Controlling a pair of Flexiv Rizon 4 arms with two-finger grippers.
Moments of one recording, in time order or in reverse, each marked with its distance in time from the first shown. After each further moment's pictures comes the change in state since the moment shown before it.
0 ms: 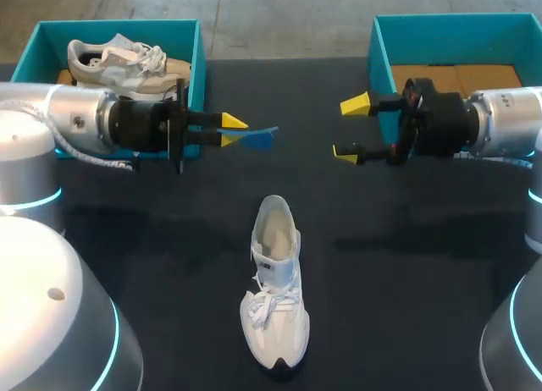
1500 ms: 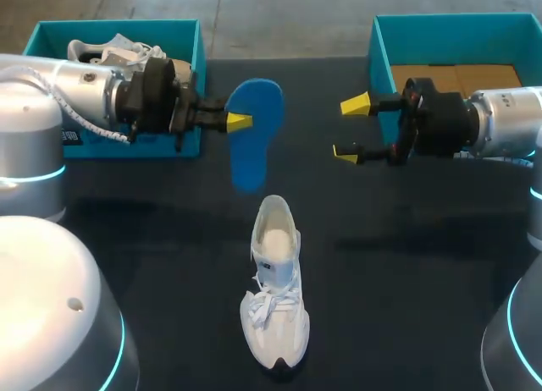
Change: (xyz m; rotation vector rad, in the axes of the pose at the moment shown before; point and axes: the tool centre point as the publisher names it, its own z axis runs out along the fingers) left arm -0.011 0.010 0.004 -0.059 0.017 -0.729; right arm 0.000 0.000 0.000 0.000 0.001 -0.001
